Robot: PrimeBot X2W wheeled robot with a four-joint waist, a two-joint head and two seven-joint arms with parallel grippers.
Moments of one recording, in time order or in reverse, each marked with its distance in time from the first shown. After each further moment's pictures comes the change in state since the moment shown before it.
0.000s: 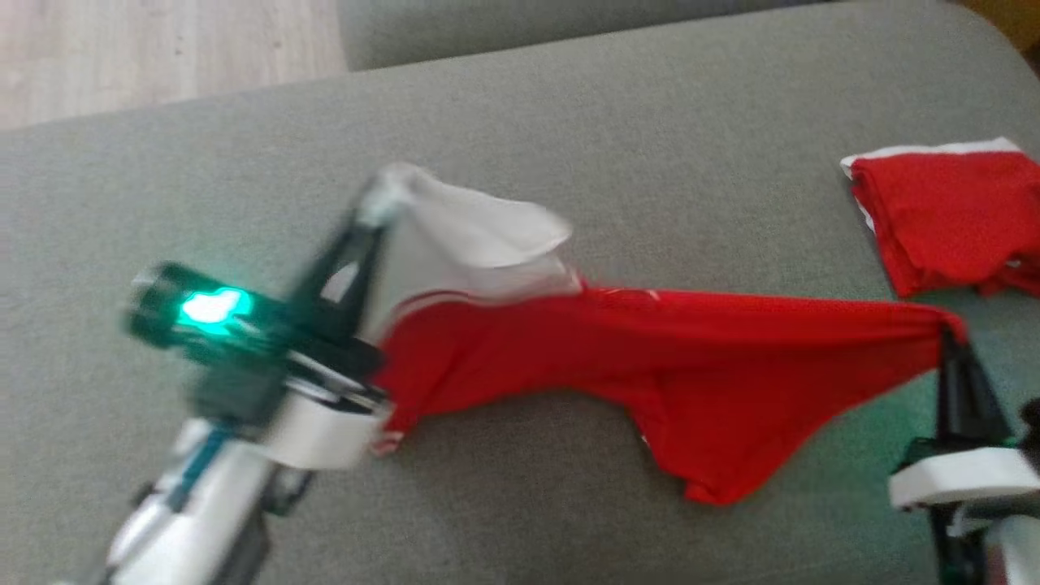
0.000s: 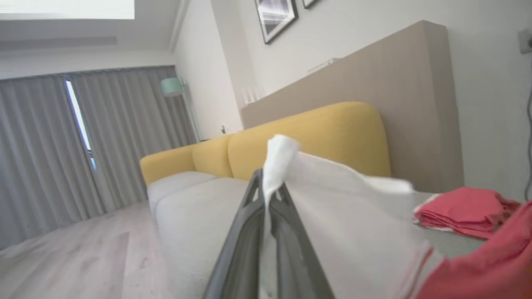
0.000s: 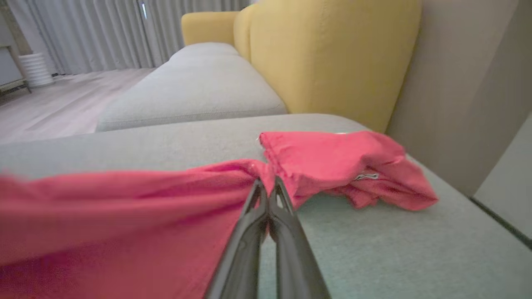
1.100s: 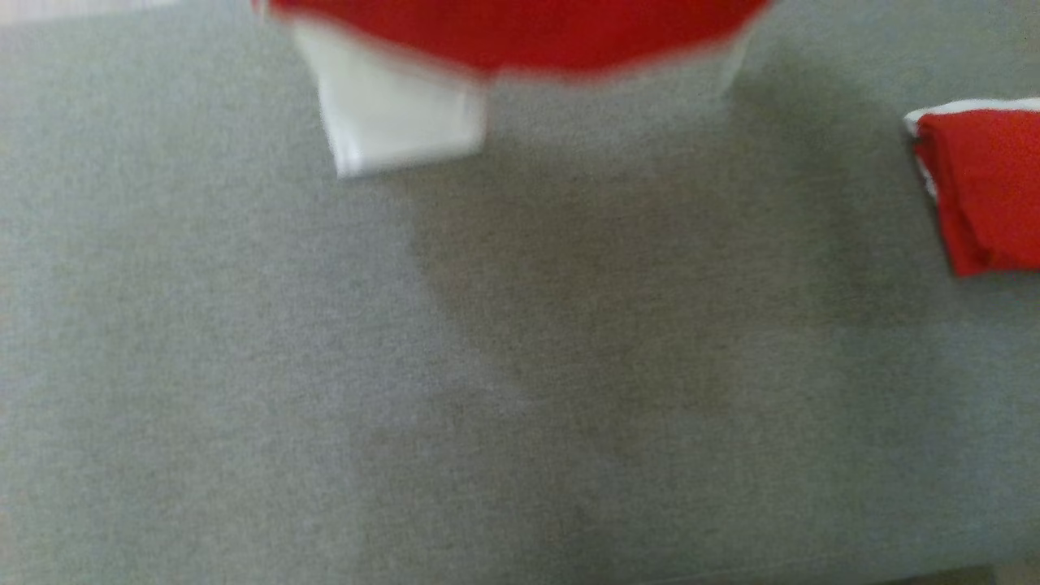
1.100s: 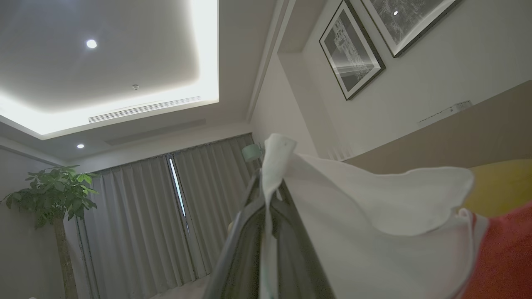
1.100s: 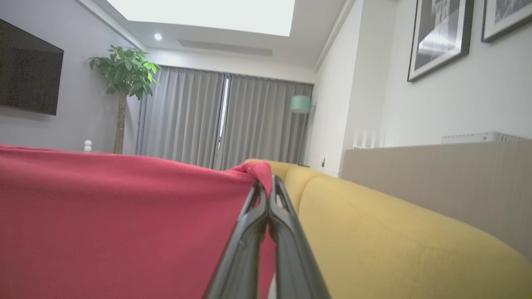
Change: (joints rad) left arm -1.052 0.018 0.199 0.643 -0.069 -0.202 0.001; right arm -1.105 -0.238 0.281 0.208 0.131 0.000 0.110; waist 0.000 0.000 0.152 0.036
